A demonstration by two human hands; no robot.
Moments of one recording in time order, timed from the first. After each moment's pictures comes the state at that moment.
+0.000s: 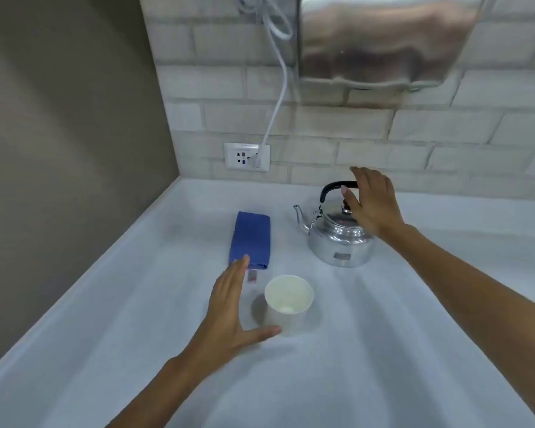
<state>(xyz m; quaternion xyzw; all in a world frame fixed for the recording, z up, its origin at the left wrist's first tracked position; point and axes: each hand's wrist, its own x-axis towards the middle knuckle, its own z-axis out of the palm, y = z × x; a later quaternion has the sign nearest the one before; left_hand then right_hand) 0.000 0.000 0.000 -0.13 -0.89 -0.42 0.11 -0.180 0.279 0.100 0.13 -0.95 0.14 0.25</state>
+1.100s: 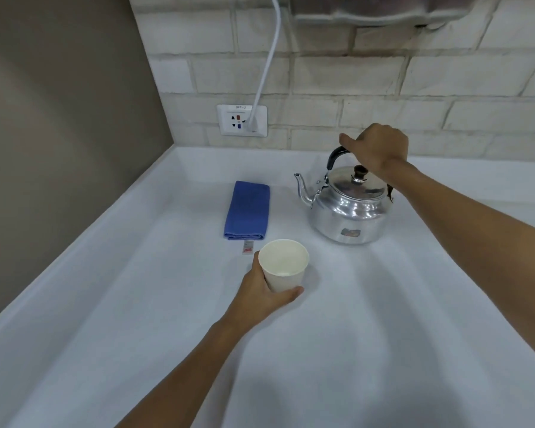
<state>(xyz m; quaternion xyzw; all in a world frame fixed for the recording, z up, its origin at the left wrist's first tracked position) -0.029 0.061 -0.035 -0.02 -0.83 -0.56 0.02 -0.210 0.273 0.131 0.04 -0.96 0.18 0.20</state>
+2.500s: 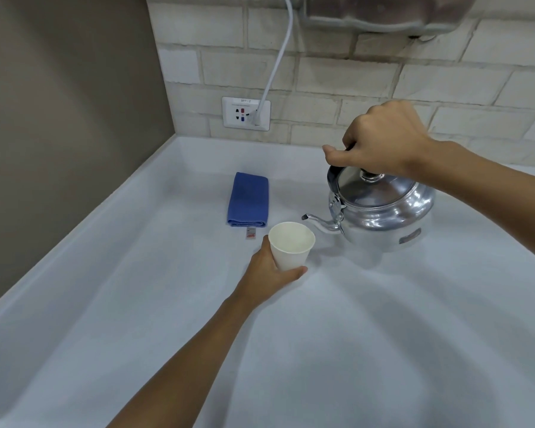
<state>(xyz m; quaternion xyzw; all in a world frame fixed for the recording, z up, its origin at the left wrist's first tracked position) -0.033 0.061 -0.040 -0.04 -0.83 -0.56 0.04 -0.078 0.235 0.197 0.28 -0.92 -0.08 0.27</state>
